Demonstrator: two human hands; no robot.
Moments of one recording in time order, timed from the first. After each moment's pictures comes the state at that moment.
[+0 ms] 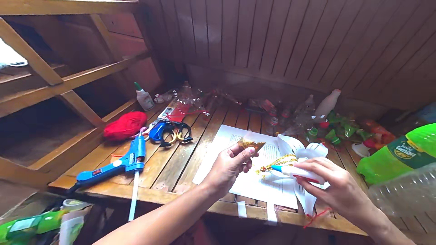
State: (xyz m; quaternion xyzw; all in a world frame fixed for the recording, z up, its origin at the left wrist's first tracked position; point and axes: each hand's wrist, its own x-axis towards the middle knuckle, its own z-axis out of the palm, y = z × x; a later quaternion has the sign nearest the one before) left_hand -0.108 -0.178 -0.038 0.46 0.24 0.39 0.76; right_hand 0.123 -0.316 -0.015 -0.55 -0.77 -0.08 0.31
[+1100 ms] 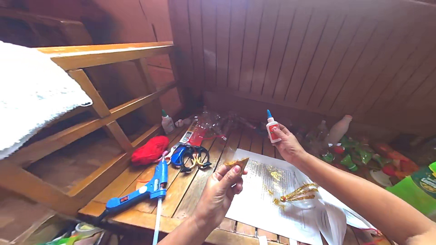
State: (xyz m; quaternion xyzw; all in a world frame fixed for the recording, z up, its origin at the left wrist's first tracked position) left_hand -0.161 -0.156 -0.033 0.34 0.20 0.51 0.76; right_hand 0.076 -0.099 0.001 -0.51 -0.34 0.44 0.66
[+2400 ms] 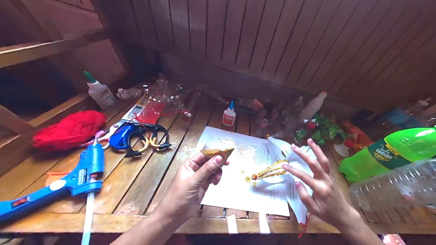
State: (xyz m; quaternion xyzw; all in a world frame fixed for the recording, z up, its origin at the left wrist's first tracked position) left_hand -0.139 -0.165 -0.056 0.42 0.21 0.47 0.75; right_hand 0.136 -0.304 -0.037 -0.55 -0.76 -0.18 0.28
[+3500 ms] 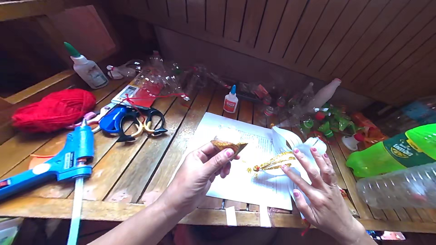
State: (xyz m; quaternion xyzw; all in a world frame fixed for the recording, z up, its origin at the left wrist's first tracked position) left_hand -0.128 -0.166 -0.060 0.45 0.21 0.43 0.75; right_hand 0.128 -0.319 -0.068 -0.59 -0.76 -0.22 0.19
